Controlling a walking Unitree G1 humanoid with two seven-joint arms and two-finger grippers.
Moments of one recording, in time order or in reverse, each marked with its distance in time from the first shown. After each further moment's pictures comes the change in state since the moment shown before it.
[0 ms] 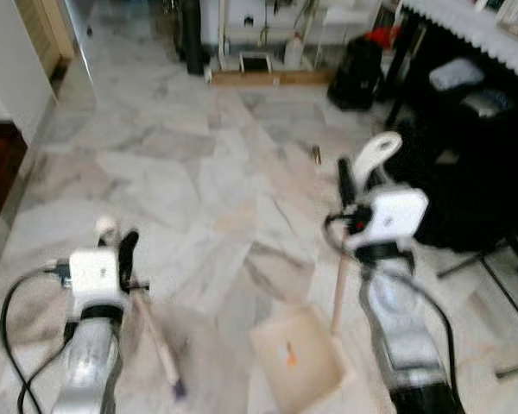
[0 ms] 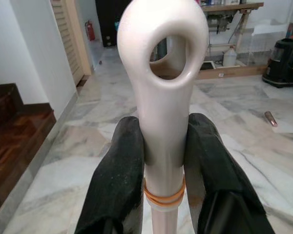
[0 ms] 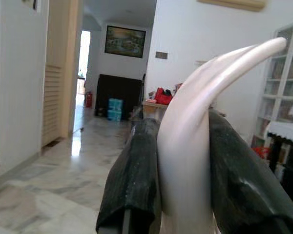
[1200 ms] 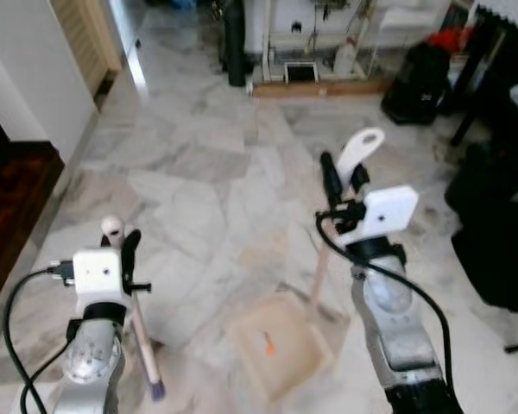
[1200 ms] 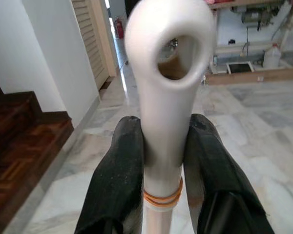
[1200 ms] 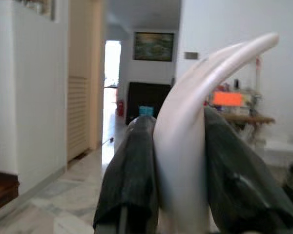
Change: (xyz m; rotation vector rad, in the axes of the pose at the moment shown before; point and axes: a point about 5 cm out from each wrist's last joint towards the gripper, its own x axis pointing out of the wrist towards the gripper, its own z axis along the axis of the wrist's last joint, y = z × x) left arm 0.002 -0.003 0.001 -0.003 -0.001 -0.004; right arm 0.004 0.001 0.009 0.023 -0.028 0.037
